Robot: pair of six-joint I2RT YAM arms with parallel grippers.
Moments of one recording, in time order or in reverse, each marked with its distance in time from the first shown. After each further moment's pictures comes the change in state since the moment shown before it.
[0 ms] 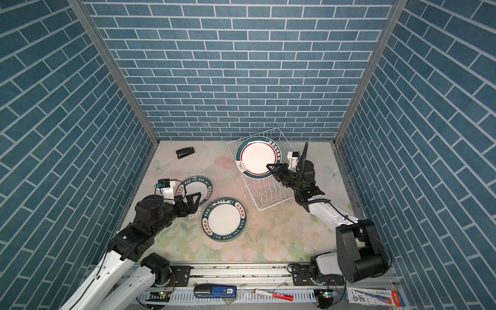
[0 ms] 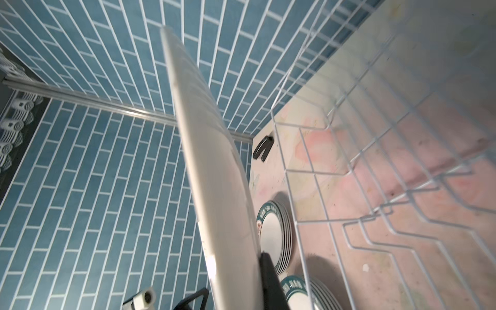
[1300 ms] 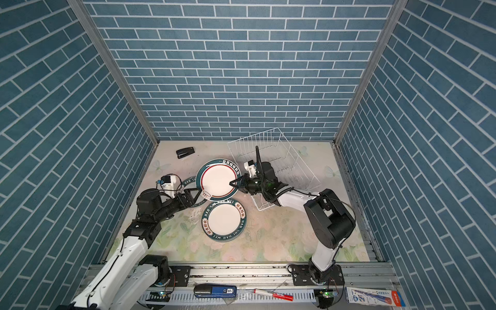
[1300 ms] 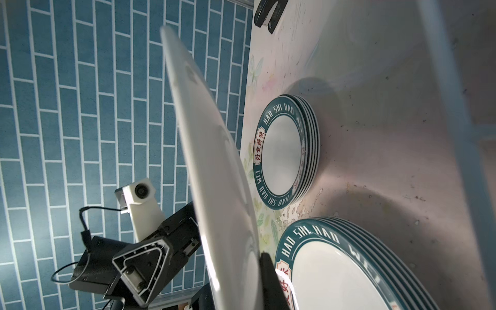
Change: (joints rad) left arm 0.360 0.230 -0.170 0.423 0.542 -0.140; right arm 0.327 0.347 0.224 -0.048 -0.073 -0.066
